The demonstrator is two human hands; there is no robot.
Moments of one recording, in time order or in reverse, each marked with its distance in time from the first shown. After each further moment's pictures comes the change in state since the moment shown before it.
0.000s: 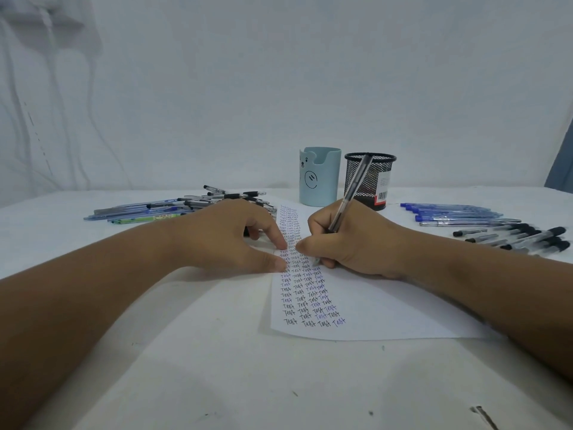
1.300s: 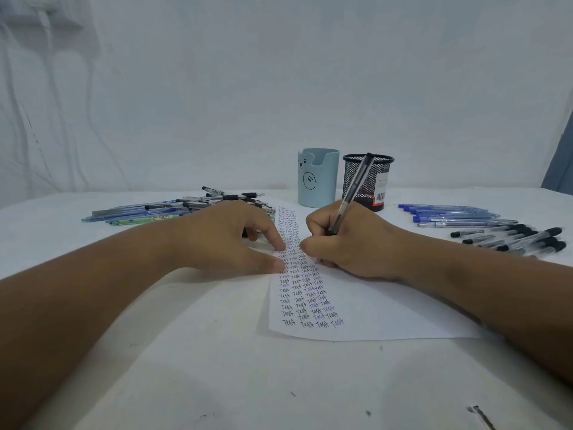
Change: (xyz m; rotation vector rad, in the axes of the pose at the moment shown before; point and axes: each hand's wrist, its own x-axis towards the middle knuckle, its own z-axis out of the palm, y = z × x) left_hand 0.000 0.000 0.000 -0.008 -0.011 0.003; right_hand 0.001 0.004 -0.001 -0.071 0.035 -0.059
